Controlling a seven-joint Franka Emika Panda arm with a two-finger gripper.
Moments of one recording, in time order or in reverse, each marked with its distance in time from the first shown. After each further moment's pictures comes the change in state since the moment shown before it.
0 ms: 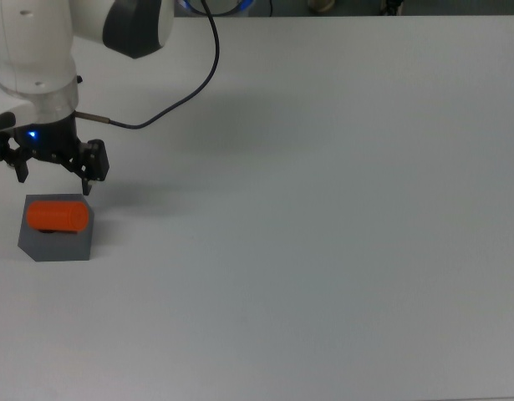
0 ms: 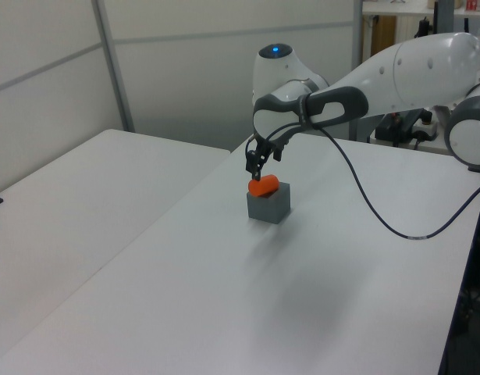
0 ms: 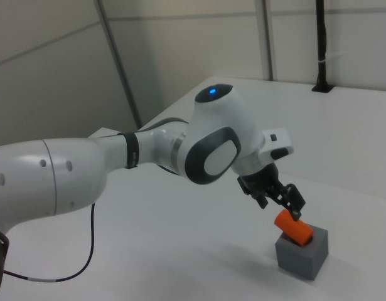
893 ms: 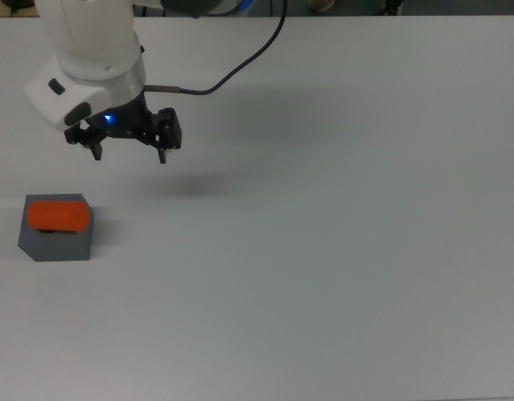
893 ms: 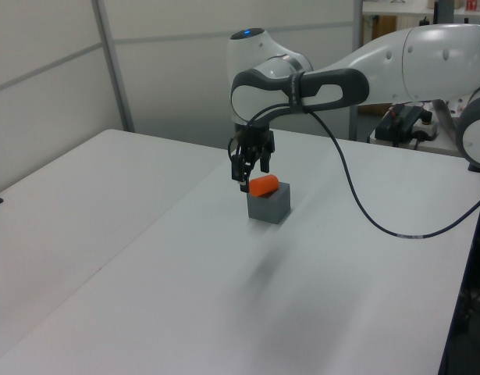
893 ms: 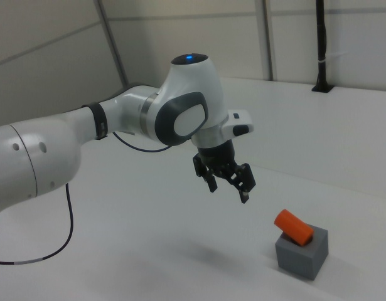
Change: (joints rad) arm 0.024 -0.032 0.120 0.106 0.043 -0.334 -0.004
